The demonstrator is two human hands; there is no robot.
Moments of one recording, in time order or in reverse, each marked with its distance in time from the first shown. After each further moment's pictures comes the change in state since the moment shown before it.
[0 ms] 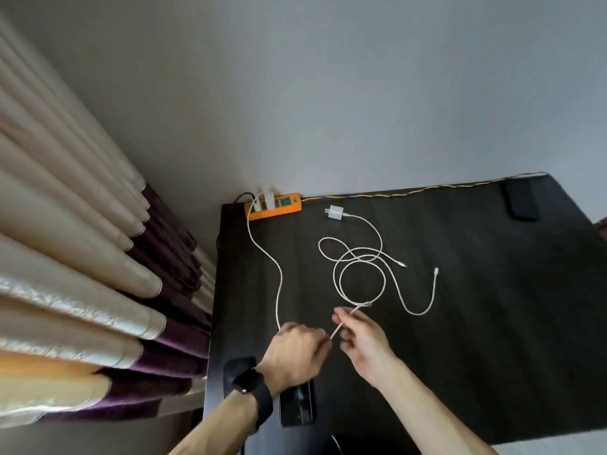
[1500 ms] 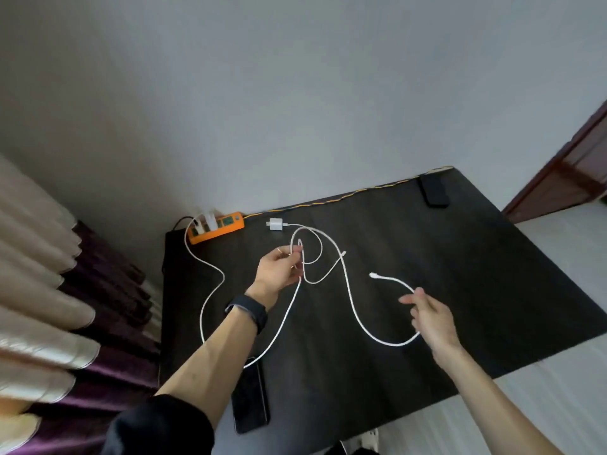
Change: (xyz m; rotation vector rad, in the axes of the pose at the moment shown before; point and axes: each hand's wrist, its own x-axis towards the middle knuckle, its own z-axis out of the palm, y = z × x) left_hand 0.111 0.080 -0.076 -1.356 0.161 -0.528; right_hand -0.063 -0.079 -0.198 -0.395 0.407 -0.555
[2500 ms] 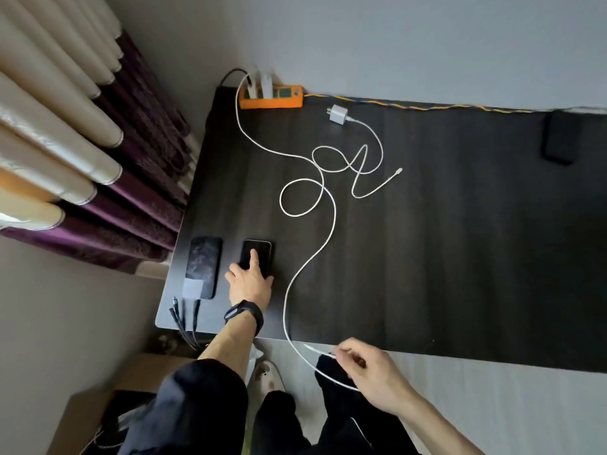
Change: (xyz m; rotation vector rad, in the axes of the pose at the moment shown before) left_hand -0.065 -0.267 -0.037 1.000 0.473 -0.402; right_hand -0.079 0.143 0.010 -0.772 -0.948 -0.126
